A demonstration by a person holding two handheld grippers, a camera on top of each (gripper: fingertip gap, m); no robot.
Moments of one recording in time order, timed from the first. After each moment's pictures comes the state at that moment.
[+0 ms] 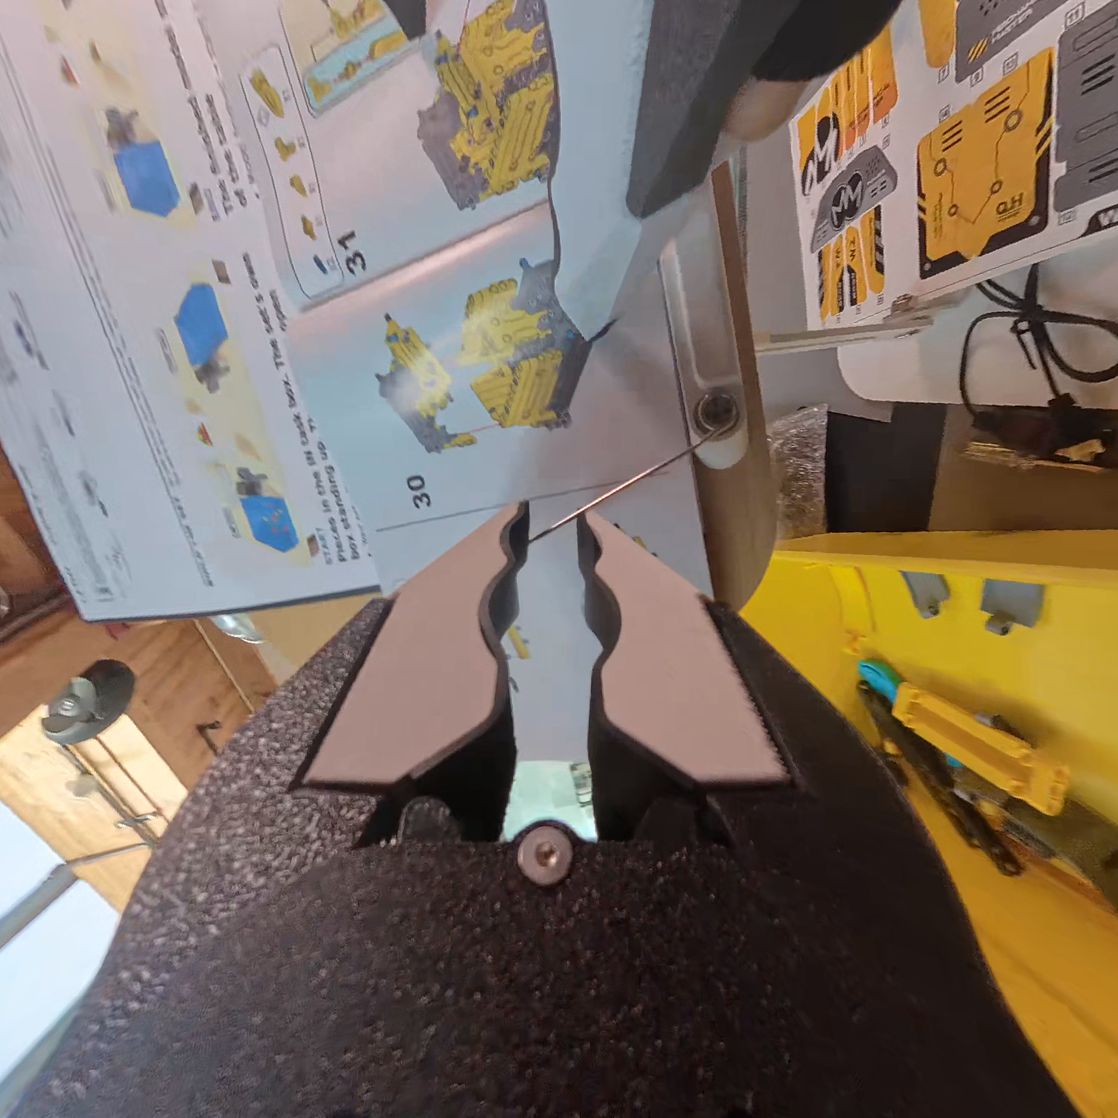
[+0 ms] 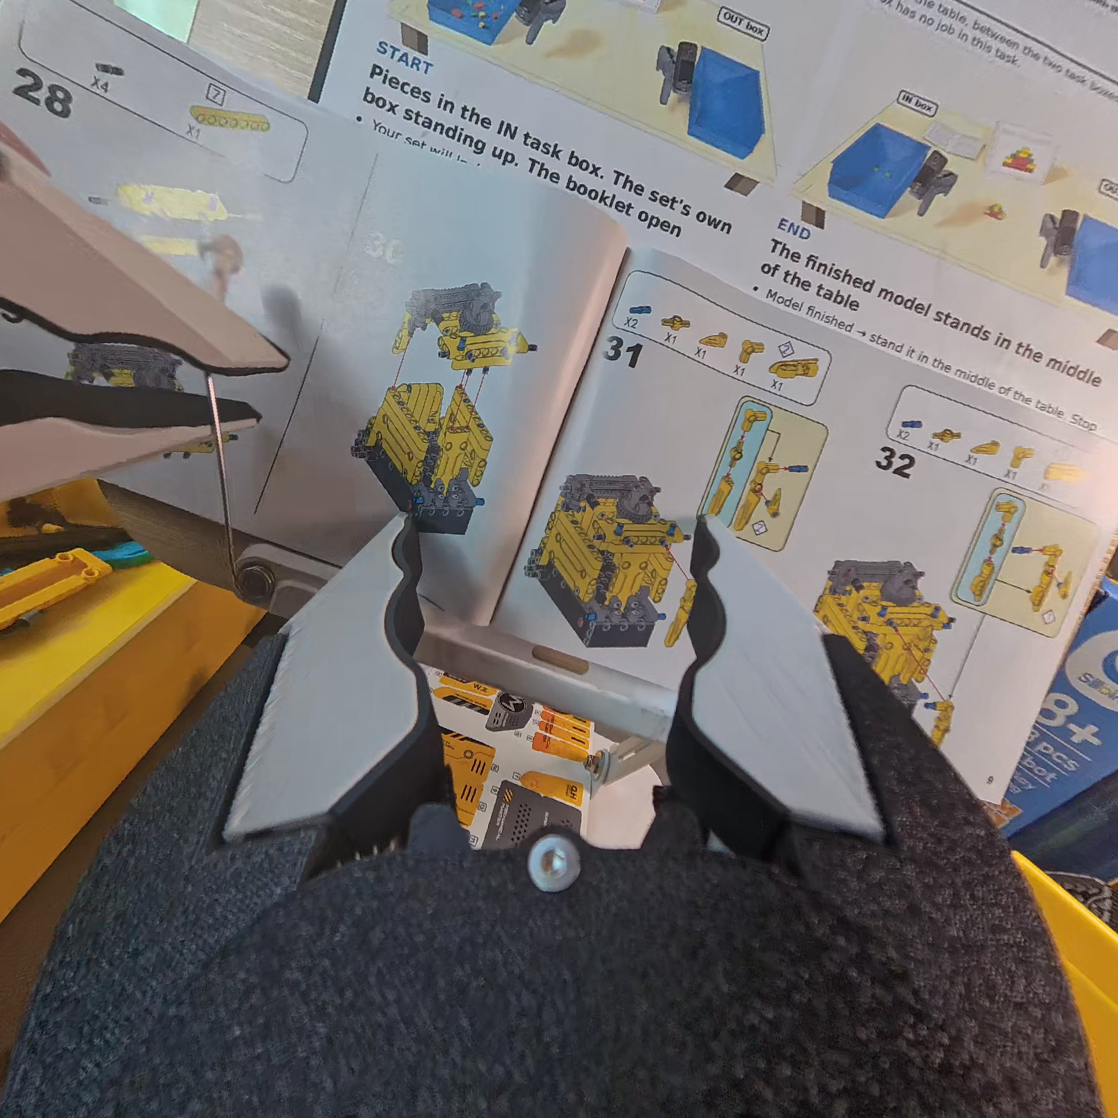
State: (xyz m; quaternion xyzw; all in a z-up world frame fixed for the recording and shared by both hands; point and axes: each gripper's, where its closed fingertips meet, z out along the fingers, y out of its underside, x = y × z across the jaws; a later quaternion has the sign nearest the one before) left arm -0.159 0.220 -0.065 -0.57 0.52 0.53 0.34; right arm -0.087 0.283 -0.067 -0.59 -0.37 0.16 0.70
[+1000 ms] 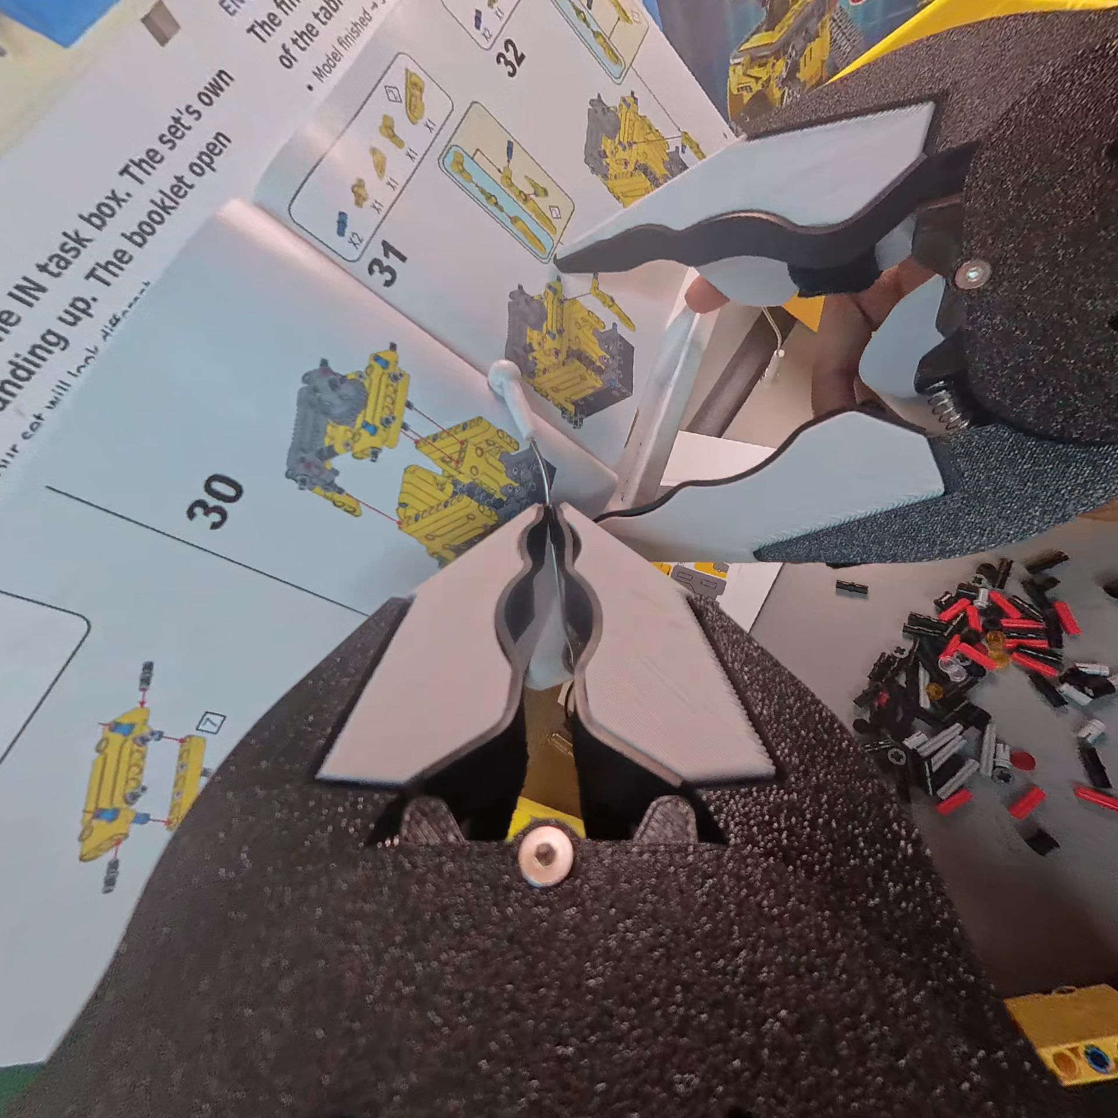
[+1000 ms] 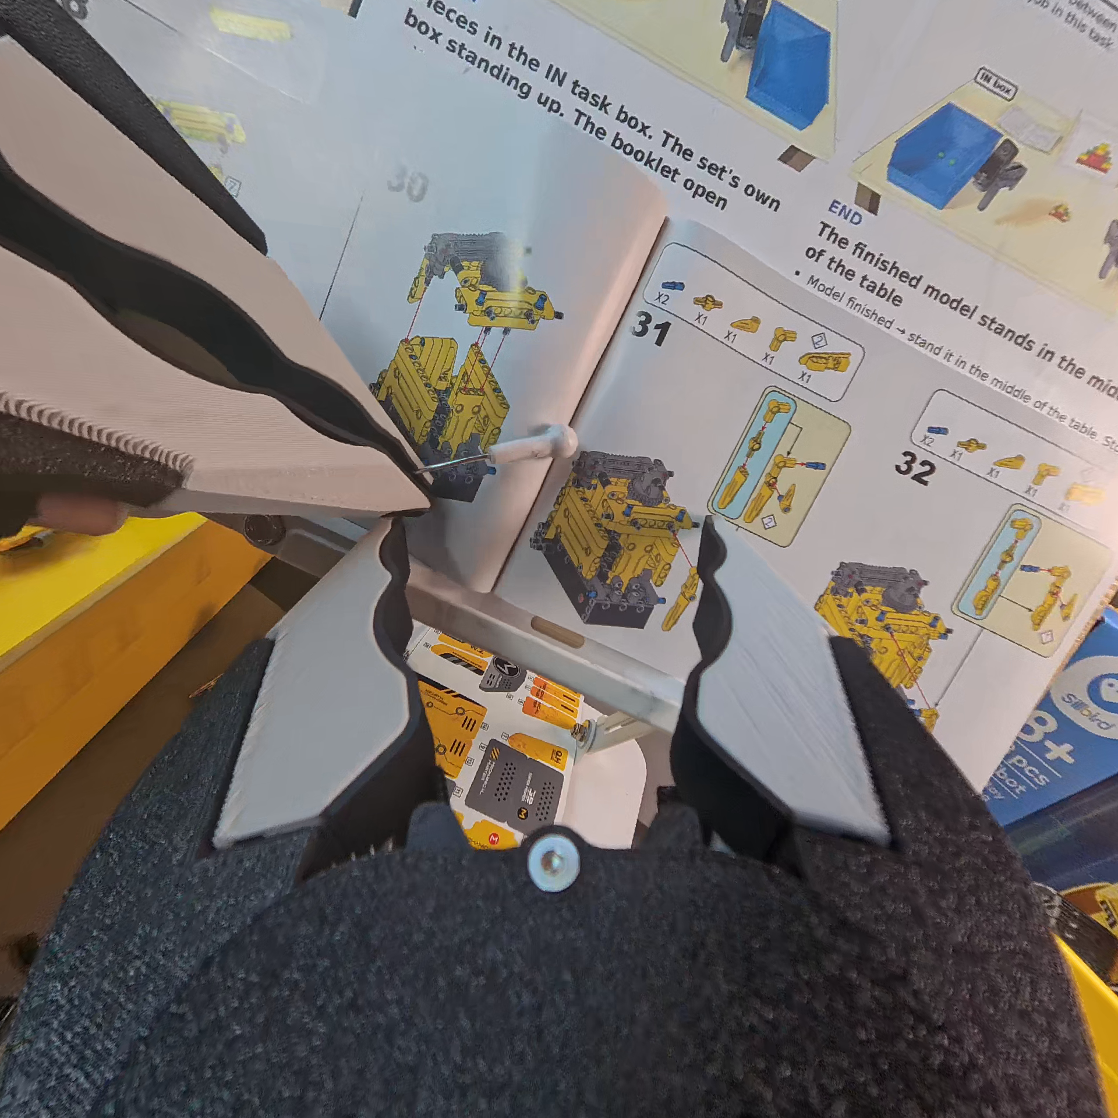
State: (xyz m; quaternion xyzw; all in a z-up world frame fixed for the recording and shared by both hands) left arm -0.102 0.239 -0.086 -0.78 0.33 0.06 0.53; right arm -0.086 0.276 -0.076 -0.59 -0.42 0.14 0.68
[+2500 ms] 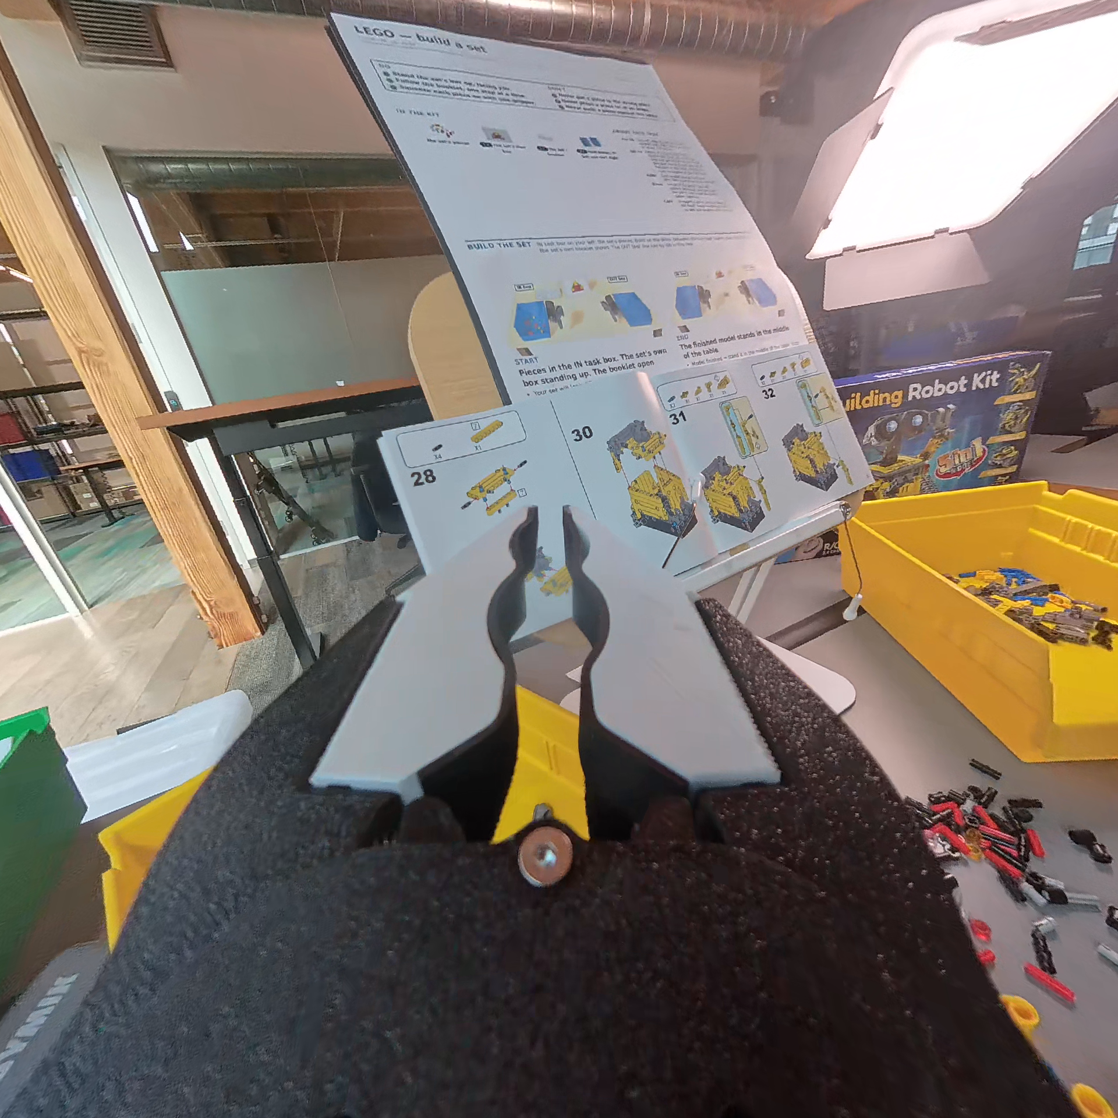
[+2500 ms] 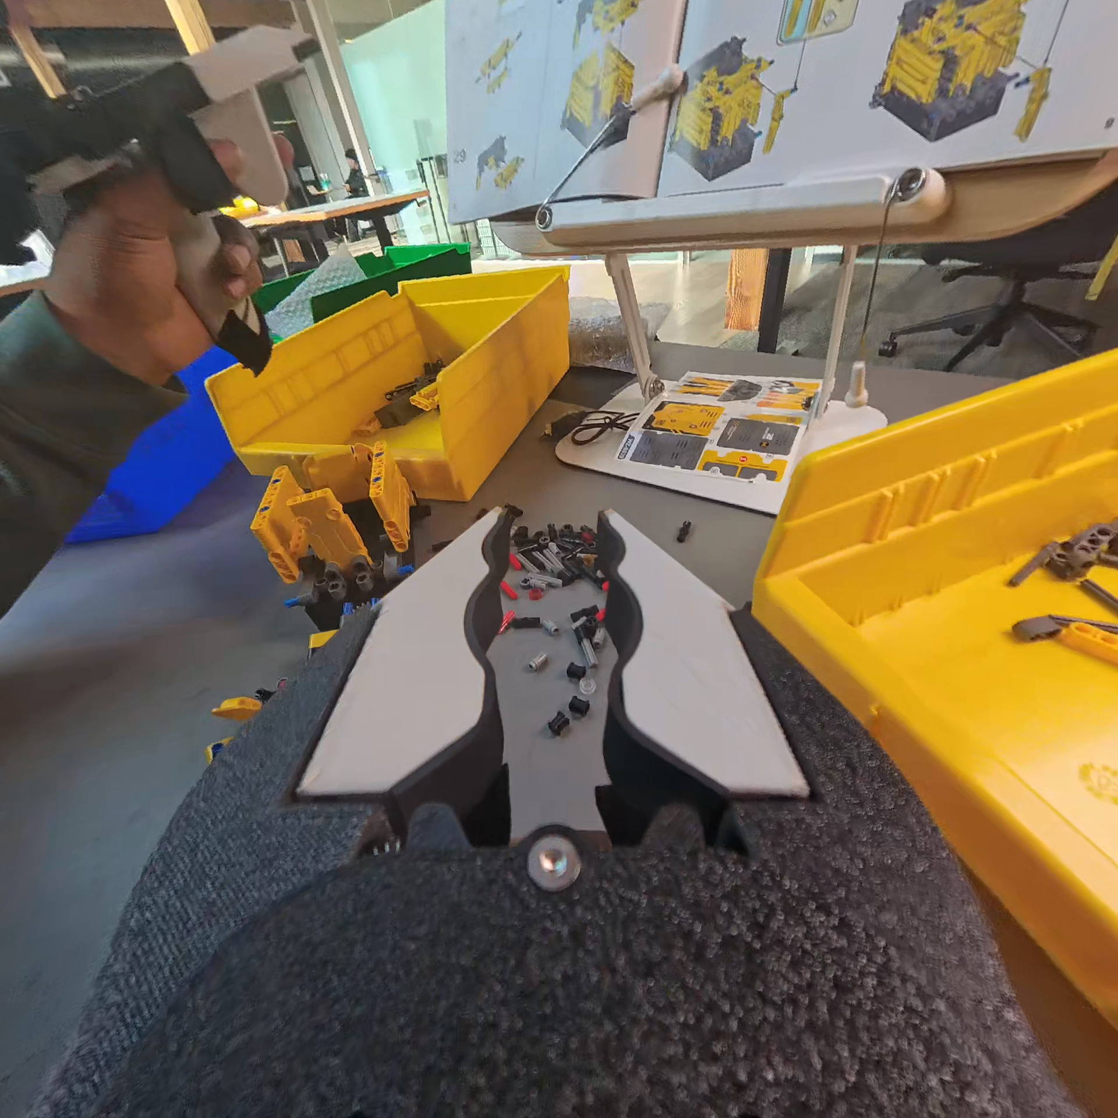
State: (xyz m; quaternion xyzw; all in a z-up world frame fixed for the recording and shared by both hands) left arm -0.192 0.119 -0.017 -0.63 0.08 0.02 0.77; right arm 0.058 0.104 -0.162 -0.67 -0.35 0.38 0.53
